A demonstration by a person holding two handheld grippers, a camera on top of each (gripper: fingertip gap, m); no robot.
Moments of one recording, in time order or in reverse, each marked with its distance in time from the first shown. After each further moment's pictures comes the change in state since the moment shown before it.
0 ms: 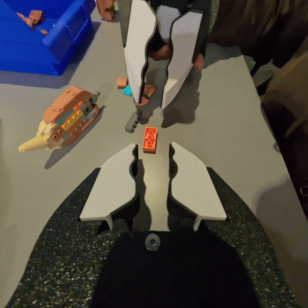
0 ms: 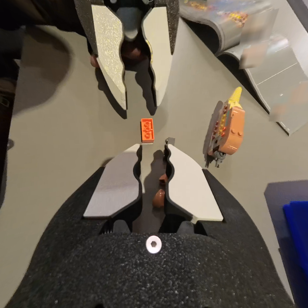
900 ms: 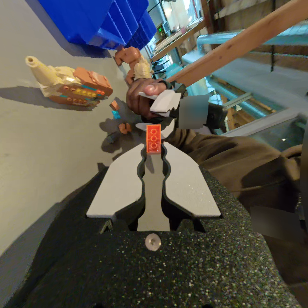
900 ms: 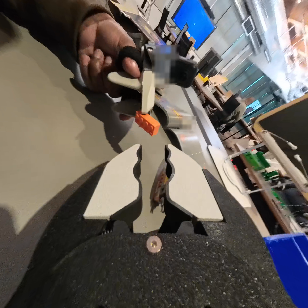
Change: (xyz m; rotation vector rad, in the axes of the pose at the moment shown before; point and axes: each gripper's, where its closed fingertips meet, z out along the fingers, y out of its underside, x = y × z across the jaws) left arm -0.023 -0.035 -0.035 0.409 0.396 -0.973; right arm 0.028 -0.056 -0.004 0.378 0.313 -0.494
